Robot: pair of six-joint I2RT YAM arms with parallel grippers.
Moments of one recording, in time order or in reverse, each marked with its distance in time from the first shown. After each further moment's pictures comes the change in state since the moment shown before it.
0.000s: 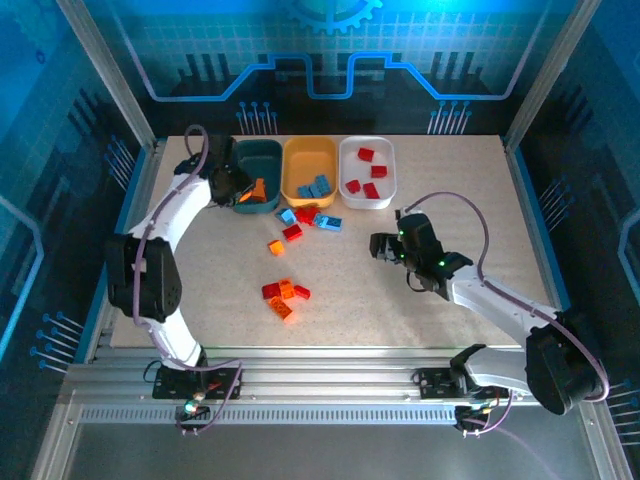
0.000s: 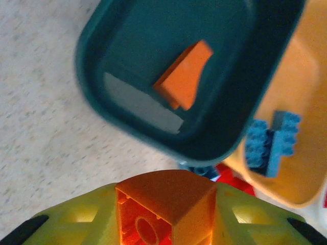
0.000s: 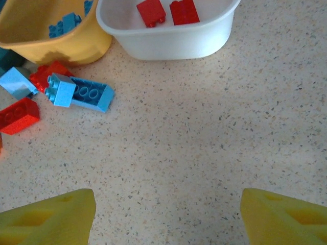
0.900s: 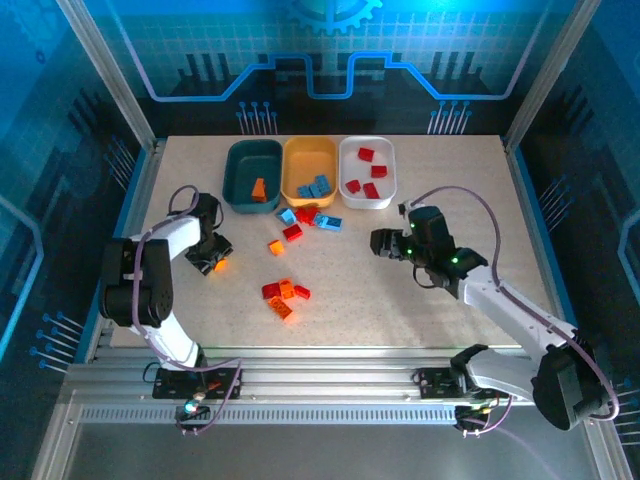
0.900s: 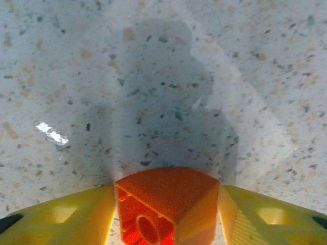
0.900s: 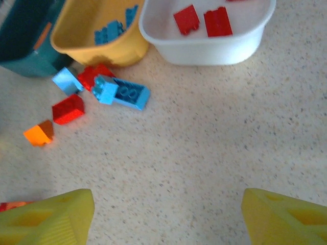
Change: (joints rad) left arm 0.132 -0.082 -0.541 0.048 -0.109 -0.066; right arm -0.037 -0.097 0.055 -0.122 -0.134 -0.029
